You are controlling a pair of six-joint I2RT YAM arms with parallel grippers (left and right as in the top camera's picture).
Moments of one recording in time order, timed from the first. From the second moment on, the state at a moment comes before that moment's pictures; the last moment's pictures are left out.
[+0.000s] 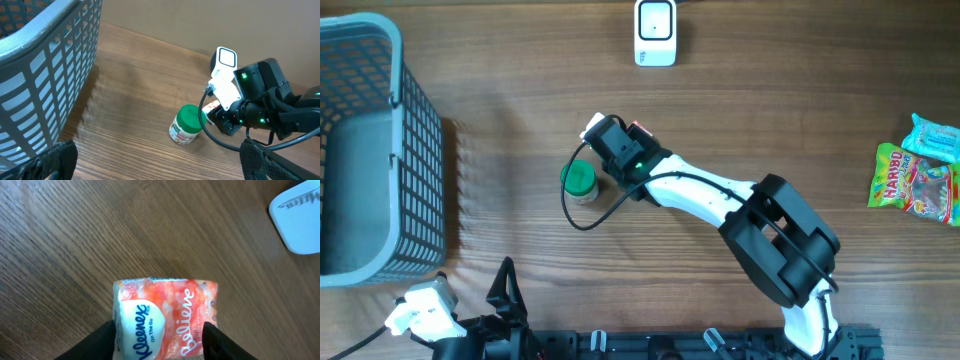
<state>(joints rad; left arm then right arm) -0.02 0.01 0.84 -1.16 -0.06 -0.31 0.81 2.08 1.33 -0.25 0.41 -0.26</state>
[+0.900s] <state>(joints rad) -0.02 0.01 0.84 -1.16 -0.06 -0.31 0.79 1.75 1.32 -0.53 0.19 -0.11</state>
